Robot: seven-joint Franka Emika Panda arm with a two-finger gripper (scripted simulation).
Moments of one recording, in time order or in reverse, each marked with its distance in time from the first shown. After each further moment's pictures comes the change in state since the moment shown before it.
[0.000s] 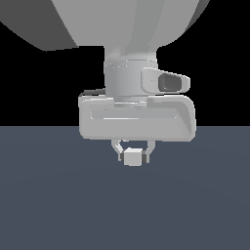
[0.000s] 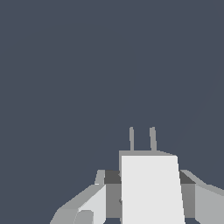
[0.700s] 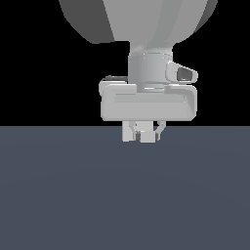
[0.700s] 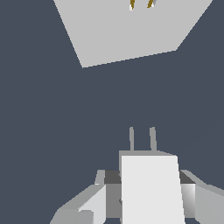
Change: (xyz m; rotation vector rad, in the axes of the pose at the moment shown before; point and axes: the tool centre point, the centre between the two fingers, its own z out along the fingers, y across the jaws) arm 0.058 0.021 -0.023 0.059 0.001 -0.257
